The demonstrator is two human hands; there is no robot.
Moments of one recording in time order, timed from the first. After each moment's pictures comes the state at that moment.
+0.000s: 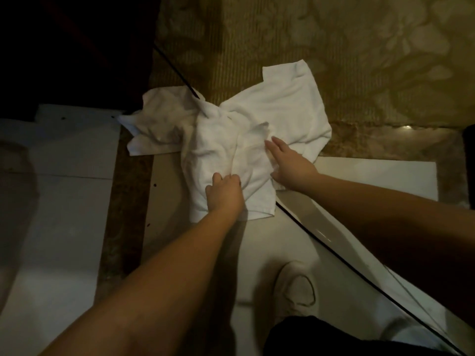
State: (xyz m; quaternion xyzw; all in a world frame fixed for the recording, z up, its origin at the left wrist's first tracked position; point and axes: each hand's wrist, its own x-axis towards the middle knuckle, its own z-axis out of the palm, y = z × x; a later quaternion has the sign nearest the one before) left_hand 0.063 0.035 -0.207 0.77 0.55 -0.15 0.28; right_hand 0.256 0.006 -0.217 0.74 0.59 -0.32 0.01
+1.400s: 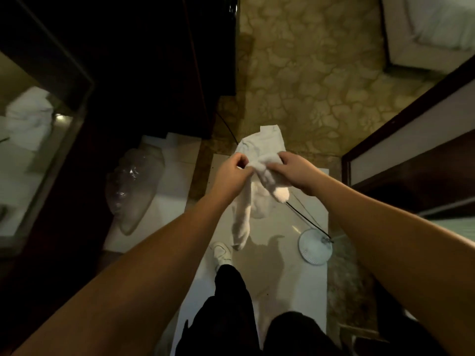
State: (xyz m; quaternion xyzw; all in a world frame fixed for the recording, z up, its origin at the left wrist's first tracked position) left_hand -0.120 -0.198 0.500 0.67 0.52 0.14 0.52; right_hand 0.063 -0.247 0.491 0.76 0.45 -0.43 -0.20
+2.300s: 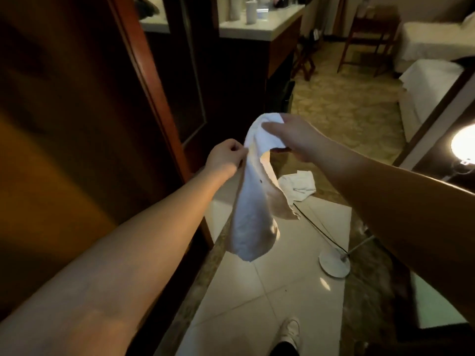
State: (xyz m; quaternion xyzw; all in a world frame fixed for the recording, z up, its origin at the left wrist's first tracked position) left_hand -0.348 -0.598 0.757 0.64 0.59 0.34 0.37; right_hand -0.167 -0.599 0.800 0.58 0.53 -0.44 -0.43
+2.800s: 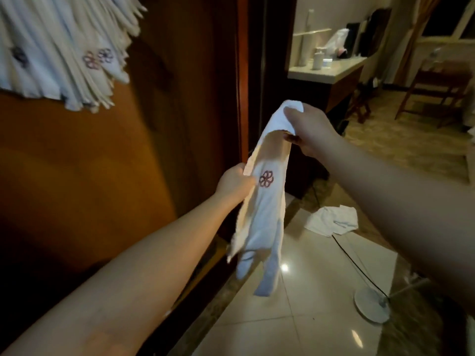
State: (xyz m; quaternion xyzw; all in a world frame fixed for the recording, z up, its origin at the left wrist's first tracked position) left_hand -0.488 -0.775 0.803 0.60 0.64 0.36 0.32; right_hand -0.319 -0.714 0.900 0.50 0.50 -0.47 -0.54
